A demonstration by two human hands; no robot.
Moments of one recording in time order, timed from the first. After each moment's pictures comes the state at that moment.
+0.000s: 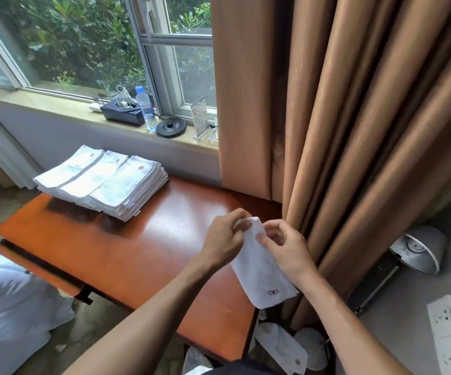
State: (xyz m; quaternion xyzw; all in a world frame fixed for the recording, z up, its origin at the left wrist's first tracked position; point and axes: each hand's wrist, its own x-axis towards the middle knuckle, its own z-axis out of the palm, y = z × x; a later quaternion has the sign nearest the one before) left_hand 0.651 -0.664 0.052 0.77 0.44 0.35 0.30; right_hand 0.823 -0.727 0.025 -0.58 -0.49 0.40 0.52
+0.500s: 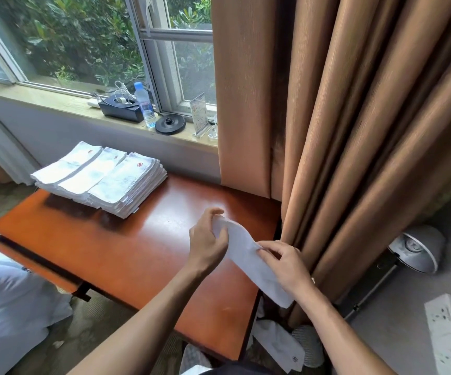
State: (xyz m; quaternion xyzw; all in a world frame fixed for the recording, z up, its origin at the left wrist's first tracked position) left_hand 0.631 -0.673 0.026 0.67 0.54 0.40 0.30; right_hand 0.830 -0.743 -0.016 -0.65 -0.54 0.33 0.41
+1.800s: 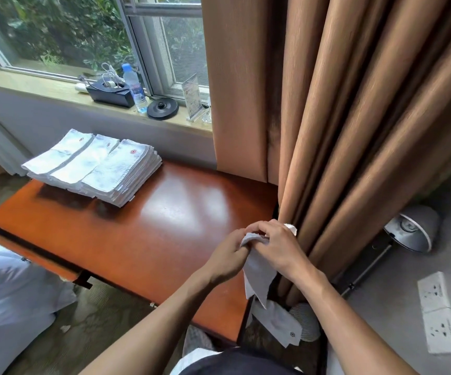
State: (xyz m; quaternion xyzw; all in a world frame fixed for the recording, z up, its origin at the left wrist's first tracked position) left_hand 0.658 -0.713 0.009 0.75 0.41 0.22 0.47; right_hand 0.820 -0.740 0.007 -0.64 -0.66 0.23 0.32
